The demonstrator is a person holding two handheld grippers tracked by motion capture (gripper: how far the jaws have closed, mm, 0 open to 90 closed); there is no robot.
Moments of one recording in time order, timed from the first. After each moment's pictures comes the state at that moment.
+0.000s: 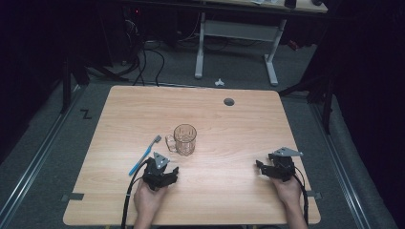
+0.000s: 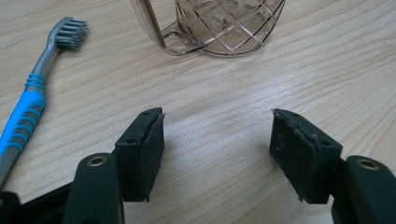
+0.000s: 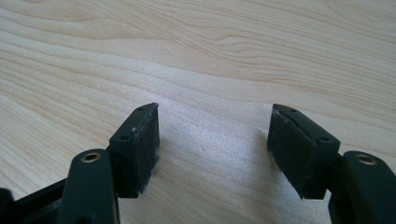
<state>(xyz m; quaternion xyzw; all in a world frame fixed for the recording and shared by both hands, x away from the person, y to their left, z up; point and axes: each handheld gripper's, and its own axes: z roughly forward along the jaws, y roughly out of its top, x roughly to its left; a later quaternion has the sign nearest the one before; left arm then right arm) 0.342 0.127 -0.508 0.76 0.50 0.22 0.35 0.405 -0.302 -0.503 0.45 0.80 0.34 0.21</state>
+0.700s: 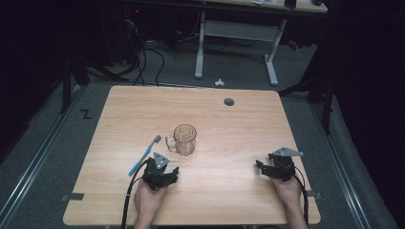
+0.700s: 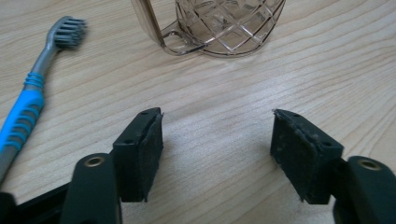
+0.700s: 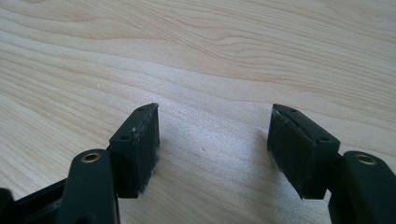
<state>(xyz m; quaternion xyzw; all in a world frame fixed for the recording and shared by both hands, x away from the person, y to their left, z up) 0.342 0.126 -0.508 0.76 0.50 0.21 0.35 0.405 -0.302 -0.503 0.45 0.80 0.34 0.21</state>
